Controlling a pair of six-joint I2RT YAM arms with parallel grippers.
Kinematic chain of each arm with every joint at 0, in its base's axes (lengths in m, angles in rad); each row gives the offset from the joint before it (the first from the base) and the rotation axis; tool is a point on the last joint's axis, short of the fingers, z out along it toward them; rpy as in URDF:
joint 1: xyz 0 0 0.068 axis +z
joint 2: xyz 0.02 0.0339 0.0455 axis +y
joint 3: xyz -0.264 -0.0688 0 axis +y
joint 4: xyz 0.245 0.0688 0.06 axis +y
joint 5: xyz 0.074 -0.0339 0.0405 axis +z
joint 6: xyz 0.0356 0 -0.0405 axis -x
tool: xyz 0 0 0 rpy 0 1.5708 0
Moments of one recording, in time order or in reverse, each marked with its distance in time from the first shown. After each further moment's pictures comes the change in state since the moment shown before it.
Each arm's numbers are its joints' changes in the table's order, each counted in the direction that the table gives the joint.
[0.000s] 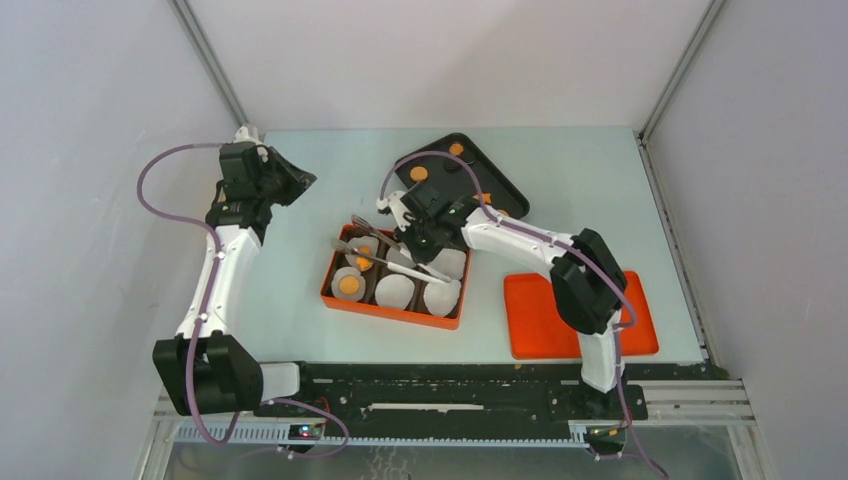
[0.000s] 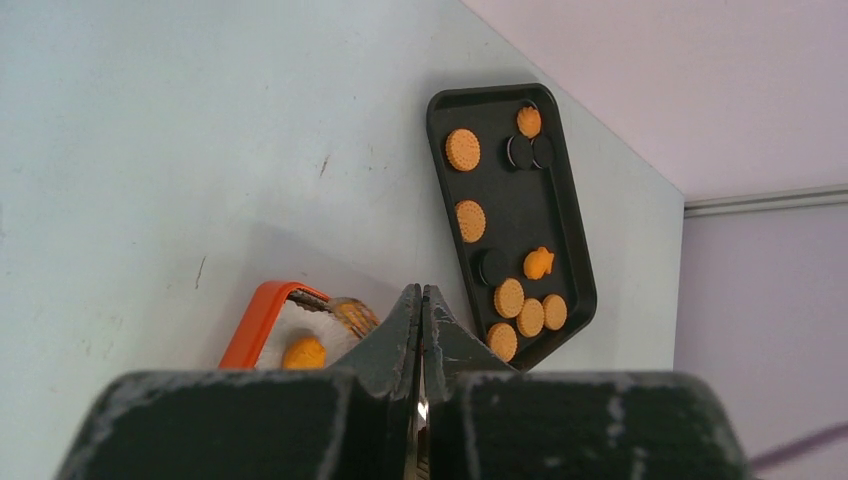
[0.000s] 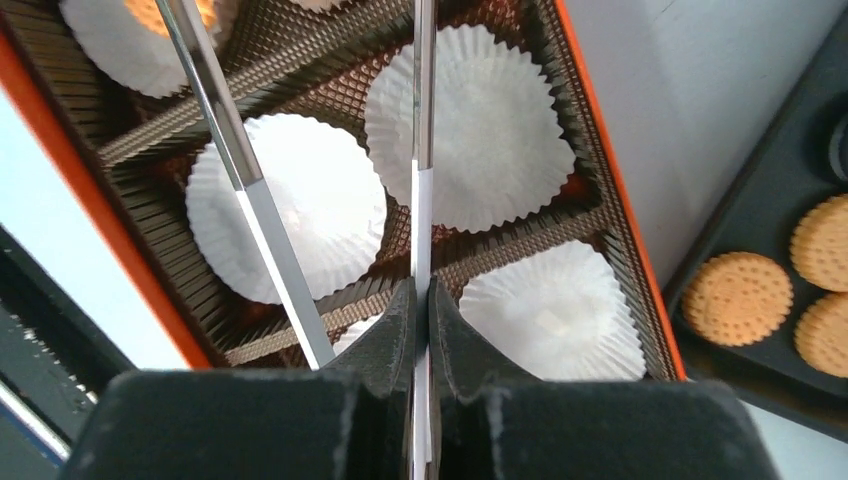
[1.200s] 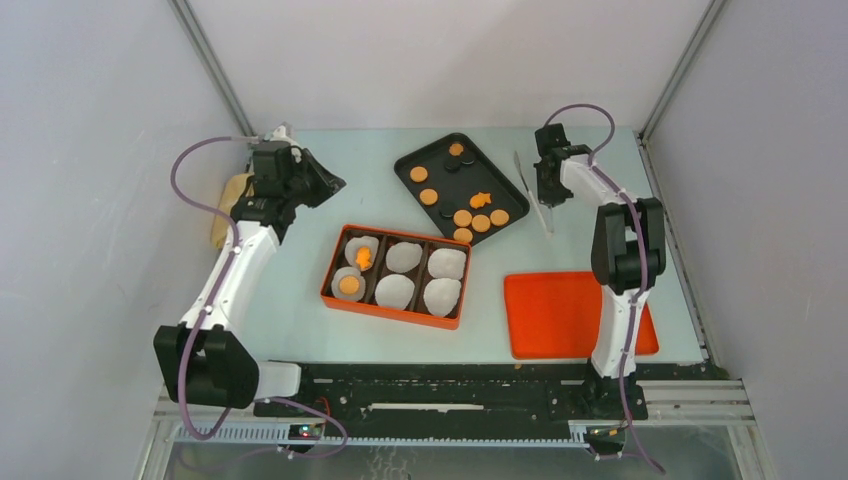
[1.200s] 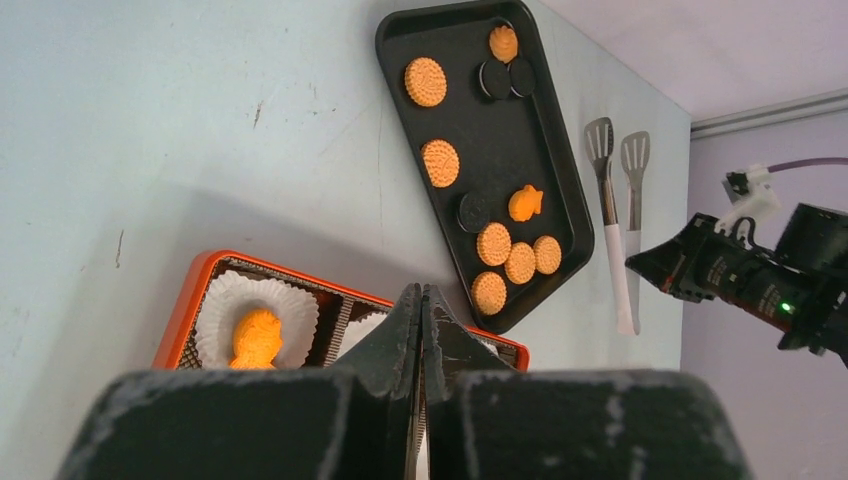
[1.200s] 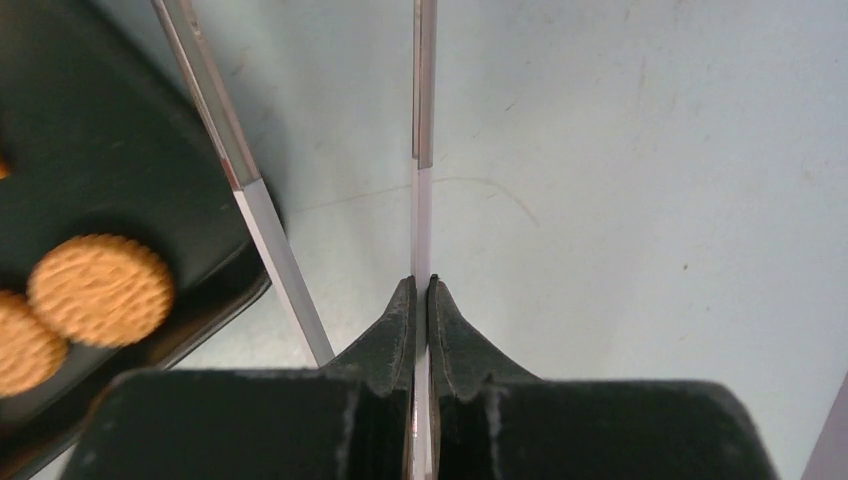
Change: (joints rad) left arm -0.162 0.027 -0.002 0.011 0.036 -0.009; right arm -0.666 0.051 -0.057 0.104 -0.378 -0.189
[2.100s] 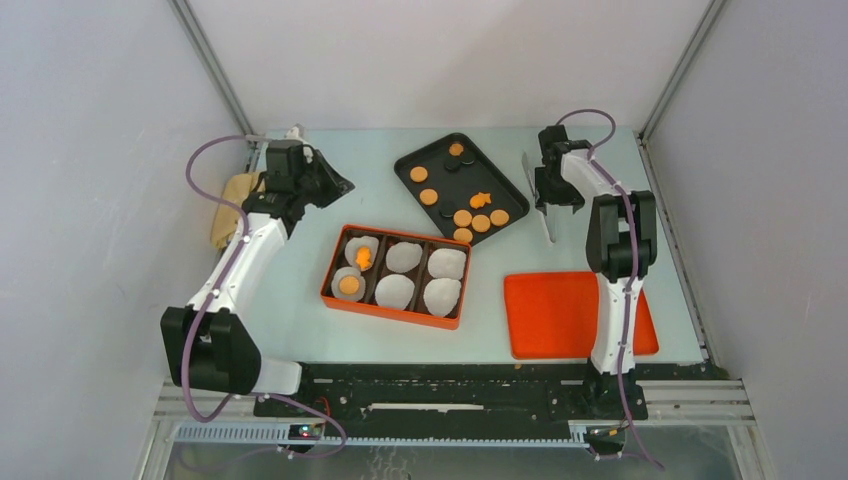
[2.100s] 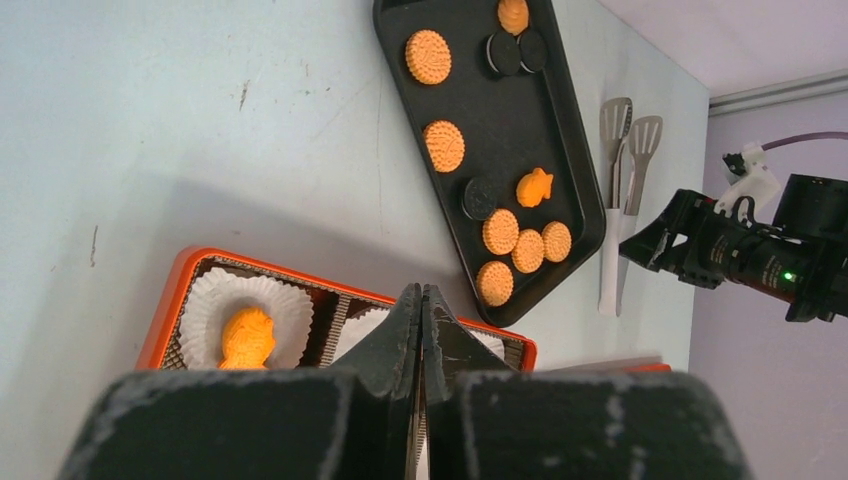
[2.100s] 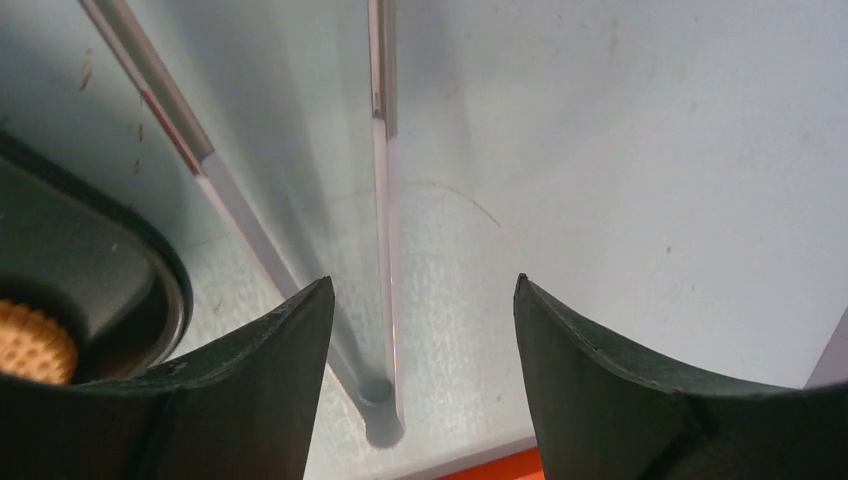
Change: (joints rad) left arm -0.028 0.074 -0.005 -0.011 -0.002 0.000; right arm -0.058 0.191 -0.181 0.169 -0.059 -0.014
